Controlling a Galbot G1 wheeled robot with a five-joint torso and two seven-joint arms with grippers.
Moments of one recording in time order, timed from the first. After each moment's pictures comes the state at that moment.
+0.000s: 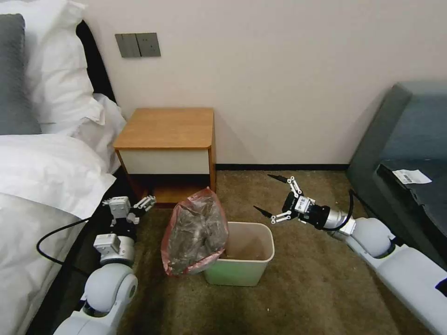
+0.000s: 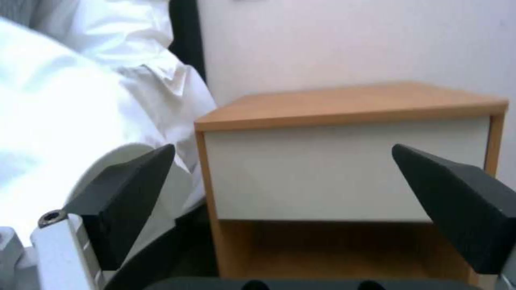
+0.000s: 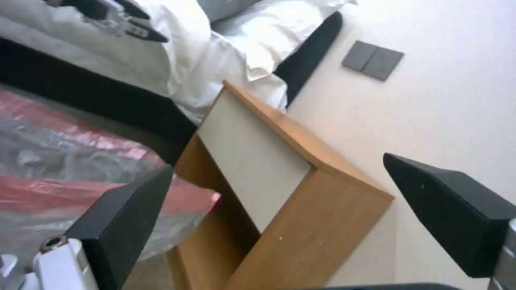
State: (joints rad) left arm 1.44 -1.14 -0.47 -2.03 -0.21 -0.05 -0.38; right arm -0.96 0.78 0.11 1.66 0.26 0.57 -0.47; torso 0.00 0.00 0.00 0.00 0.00
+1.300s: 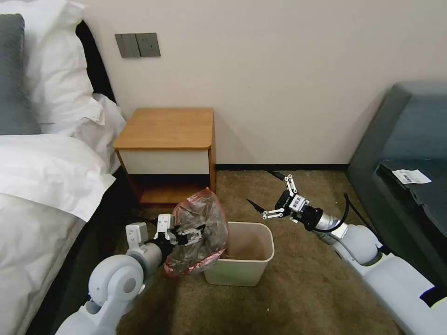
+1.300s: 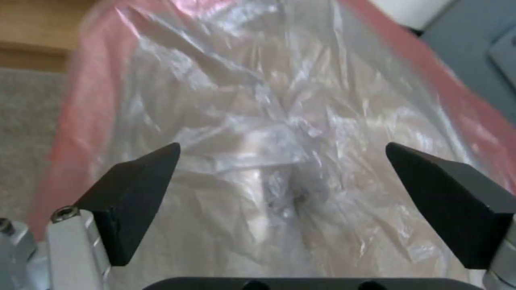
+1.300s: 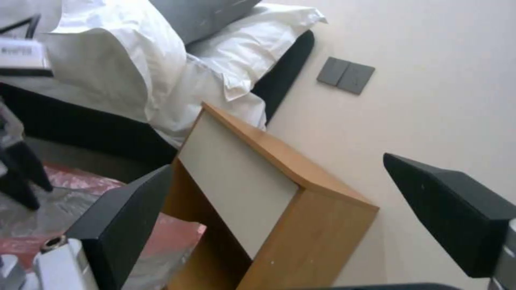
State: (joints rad) left arm 1.36 -1.15 -0.40 -2.12 -0.87 0.74 -0.20; right arm -1.02 0.87 0.15 1.69 0.23 0.57 -0.41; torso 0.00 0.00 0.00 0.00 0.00
